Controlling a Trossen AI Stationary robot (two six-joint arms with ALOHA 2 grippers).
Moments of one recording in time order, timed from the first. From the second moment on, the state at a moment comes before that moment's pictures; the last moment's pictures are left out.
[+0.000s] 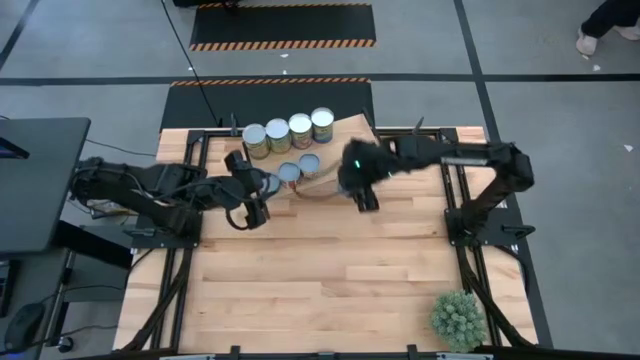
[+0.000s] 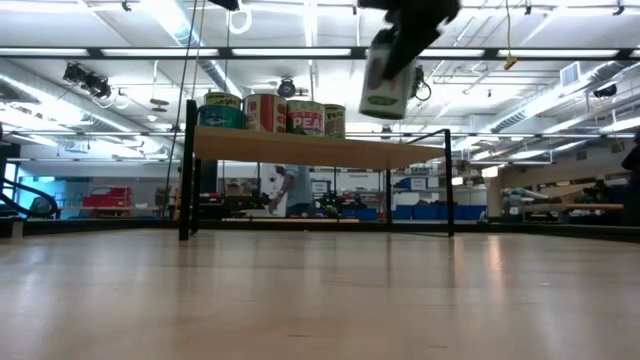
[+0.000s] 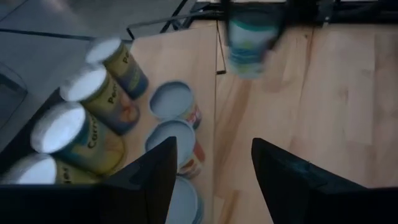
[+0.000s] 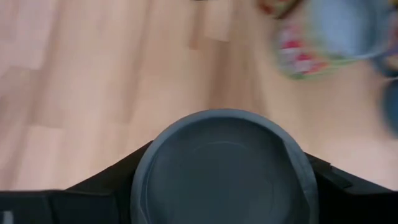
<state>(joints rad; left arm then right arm) -0.21 1.18 1.31 -0.84 -0.62 -0.22 -0.09 1.58 1.54 -0.99 0.05 -0.28</state>
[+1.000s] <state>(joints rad) -0.11 0.52 0.70 -0.50 -0.60 -0.54 -0.38 1.93 1.98 -1.15 -0.15 -0.58</state>
